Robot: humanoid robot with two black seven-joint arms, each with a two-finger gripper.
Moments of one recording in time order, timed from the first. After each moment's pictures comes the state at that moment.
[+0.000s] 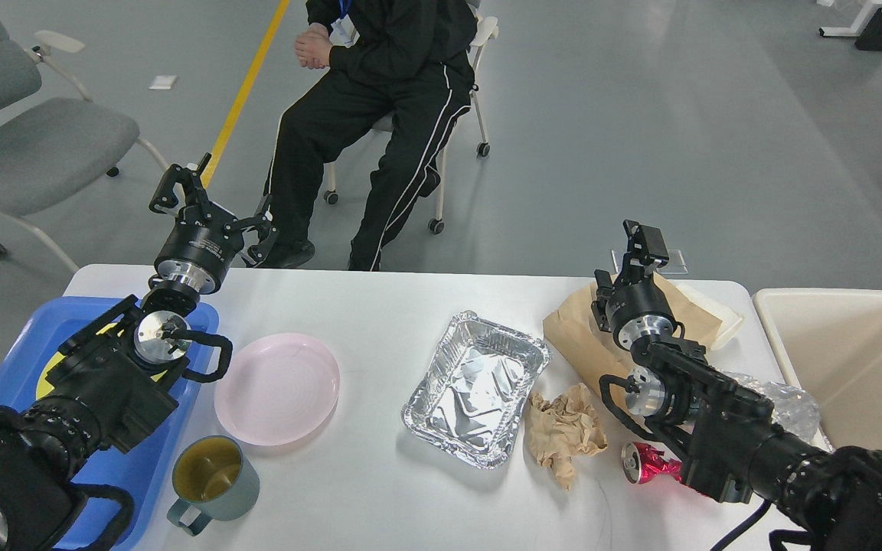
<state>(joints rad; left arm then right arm) -0.86 0.12 -0.71 -0.25 -0.22 -0.54 -0.33 0.71 -0.06 0.46 0.52 -0.08 -0.19 0.54</state>
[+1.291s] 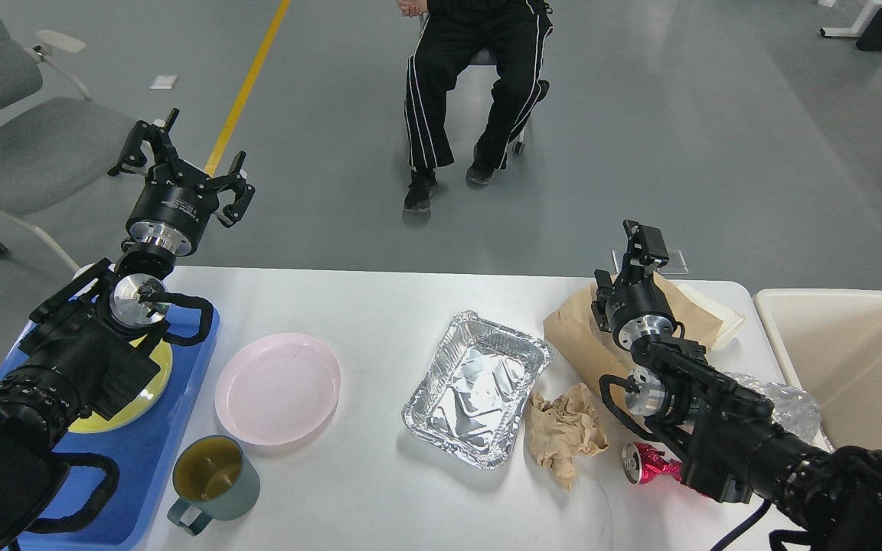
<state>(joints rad) -0.93 0.17 -0.73 -0.25 -0.23 -0.52 -0.33 0.71 -0.06 0.46 0.52 -0.08 -0.19 0.54</state>
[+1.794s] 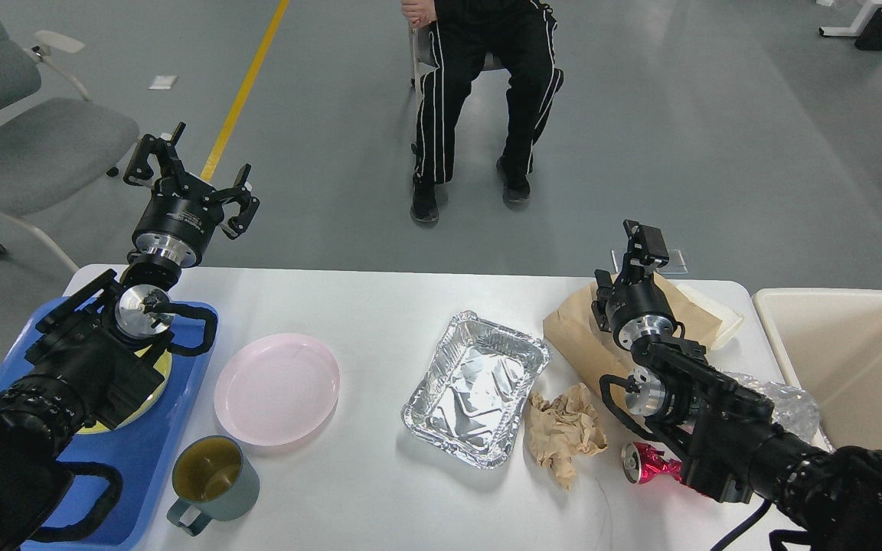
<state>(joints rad) -0.91 0.16 -0.73 -0.25 -0.23 -0.52 -0.32 0.71 -0.06 0.46 0.52 -0.08 -0.19 0.54</state>
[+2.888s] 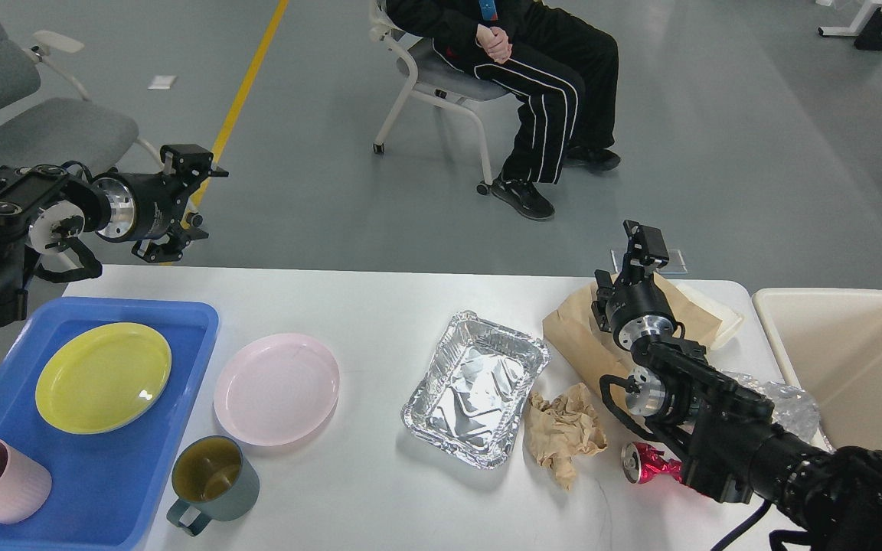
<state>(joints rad) -1.26 0.36 0.34 -0.24 -0.21 -0.59 0.30 0.71 -0.06 0.46 0.52 -0.08 -0.19 0.54</state>
